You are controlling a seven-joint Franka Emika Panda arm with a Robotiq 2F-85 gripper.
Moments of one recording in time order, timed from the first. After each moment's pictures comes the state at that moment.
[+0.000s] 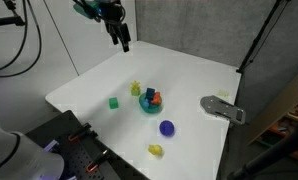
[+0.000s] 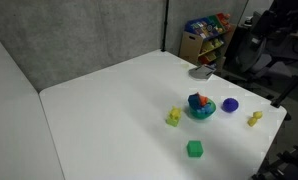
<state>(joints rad) -0.01 -0.35 0.12 -2.30 -0.03 2.02 0.29</state>
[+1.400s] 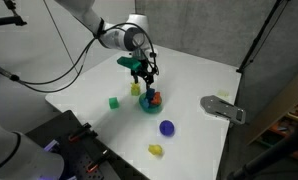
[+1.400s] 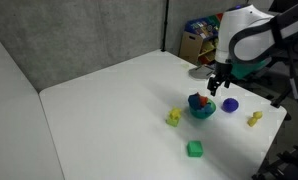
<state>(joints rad) 0.04 0.33 0.03 -2.12 -0.20 2.29 0.22</state>
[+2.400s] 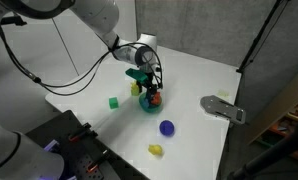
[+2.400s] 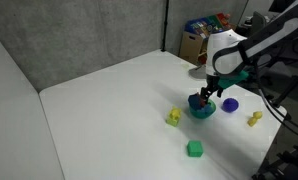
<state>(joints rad) 0.05 0.57 0.00 -1.97 -0.14 2.32 0.21</state>
